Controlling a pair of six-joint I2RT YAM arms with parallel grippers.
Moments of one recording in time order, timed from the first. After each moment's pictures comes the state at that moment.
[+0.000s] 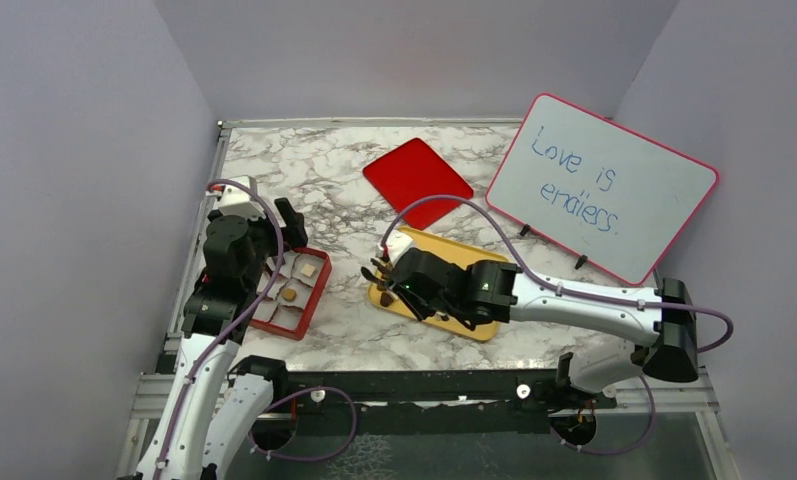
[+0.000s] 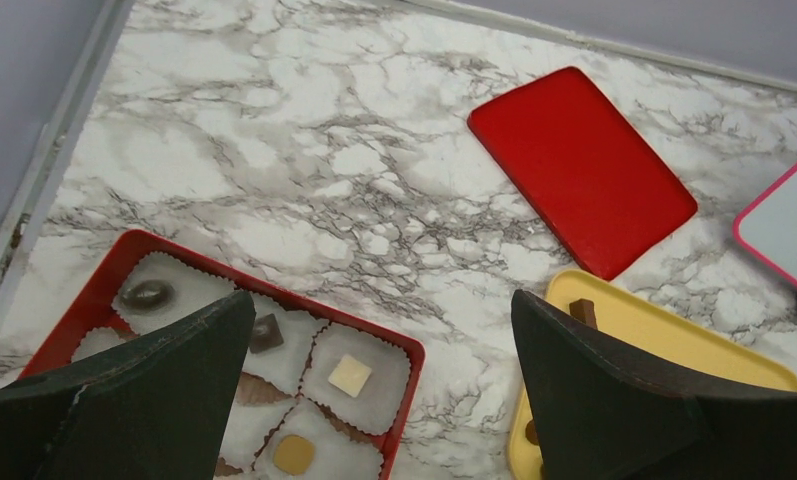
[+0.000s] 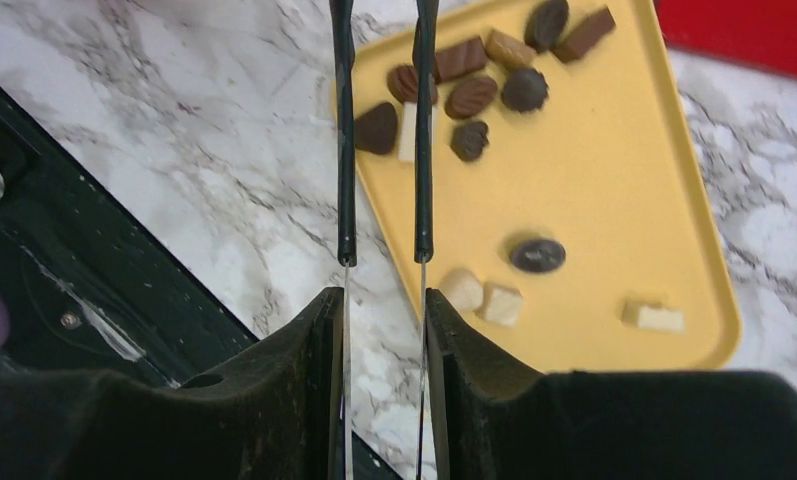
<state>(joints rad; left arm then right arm) -0.17 0.64 0.81 -0.41 -0.15 -0.27 1.26 1.45 1.23 -0.63 0.34 0.22</state>
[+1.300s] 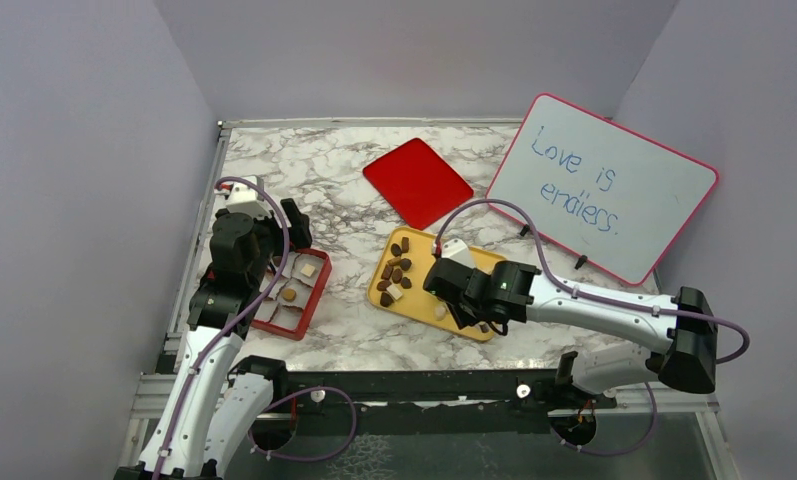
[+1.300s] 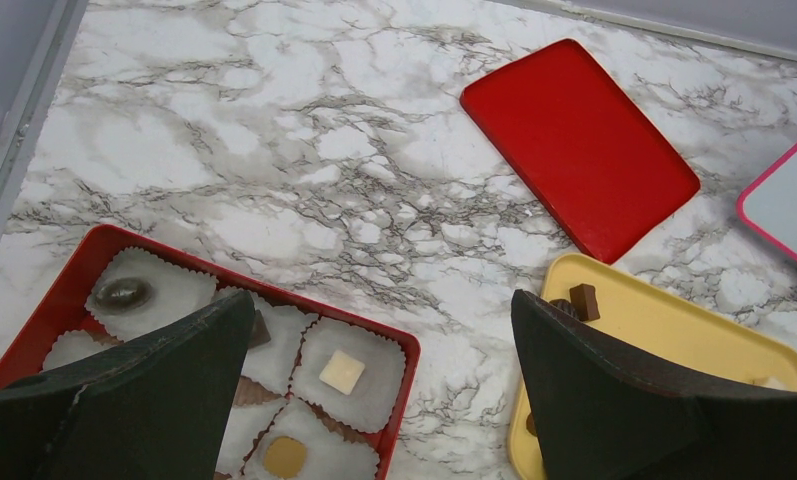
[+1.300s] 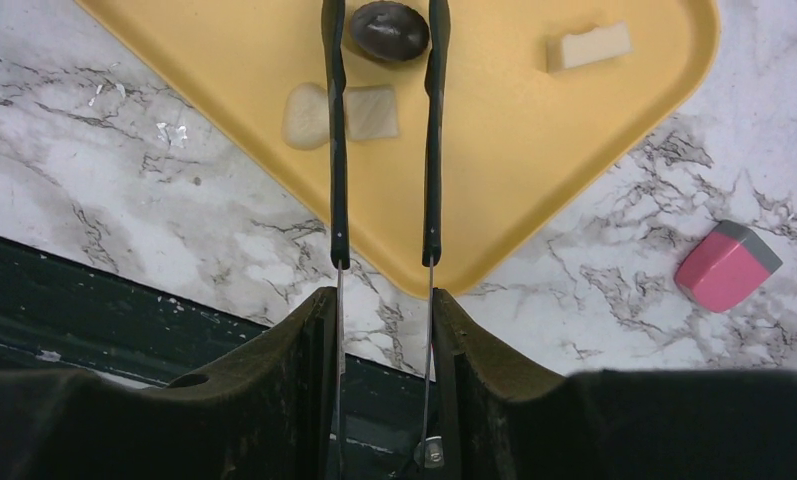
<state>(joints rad) -0.17 0.69 0.75 -0.36 -0.10 -0.26 1.17 1.30 1.05 -0.97 0.43 0.58</state>
